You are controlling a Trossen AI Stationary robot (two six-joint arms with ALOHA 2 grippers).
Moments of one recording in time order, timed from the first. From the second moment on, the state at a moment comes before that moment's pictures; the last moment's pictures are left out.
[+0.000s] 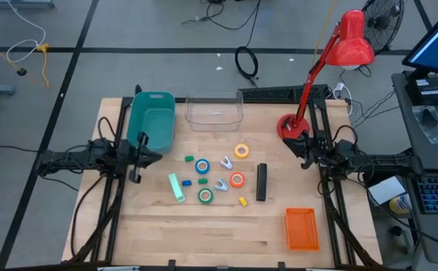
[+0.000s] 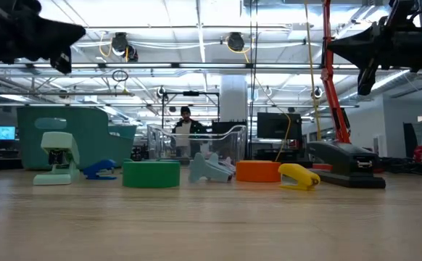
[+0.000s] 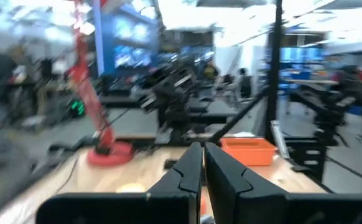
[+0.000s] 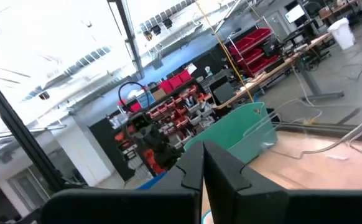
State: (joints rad) left arm 0.01 0.01 0.05 0.13 0.06 -0.03; right arm -0.06 0.19 0.02 0.43 0.23 0.54
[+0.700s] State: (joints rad) left arm 0.01 0.01 0.05 0.19 0.08 -0.06; right arm -0.06 0.19 0.02 0.42 0.23 0.54
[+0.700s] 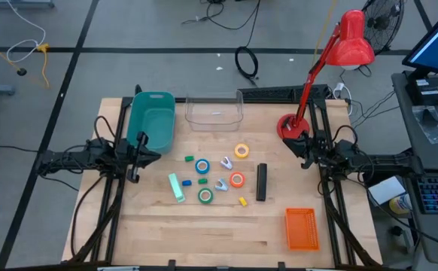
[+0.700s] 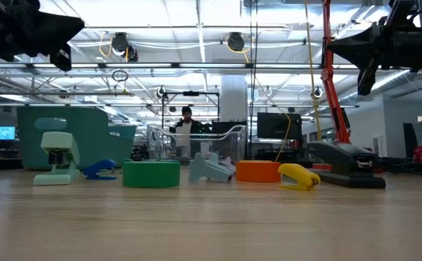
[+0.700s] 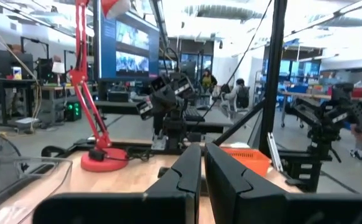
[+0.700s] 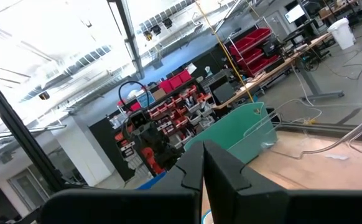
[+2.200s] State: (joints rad) left arm 0.01 0.01 0.05 0.09 0.14 -0.16; right arm 0.16 0.82 0.63 -0.52 0.12 1.08
